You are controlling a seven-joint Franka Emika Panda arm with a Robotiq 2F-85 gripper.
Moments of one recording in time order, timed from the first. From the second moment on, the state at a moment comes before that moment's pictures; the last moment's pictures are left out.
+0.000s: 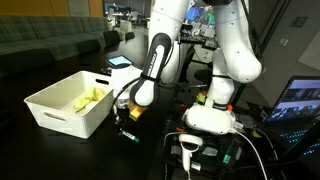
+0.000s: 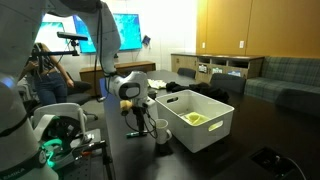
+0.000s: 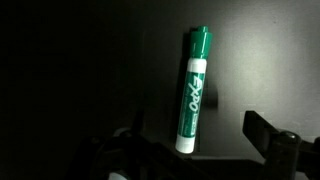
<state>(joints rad) 0.44 0.50 0.05 -2.40 0.10 2.84 0.49</state>
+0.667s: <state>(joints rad) 0.40 0.56 0.10 -2.36 0.10 2.83 0.45</state>
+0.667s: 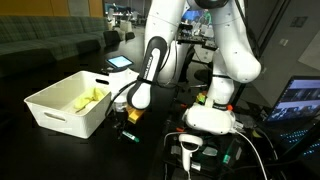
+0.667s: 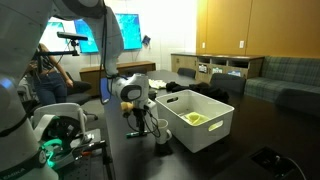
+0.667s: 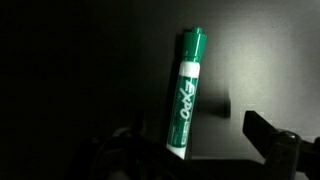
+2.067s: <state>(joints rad) 0.38 0.58 0.11 -2.34 0.10 2.83 0.42</state>
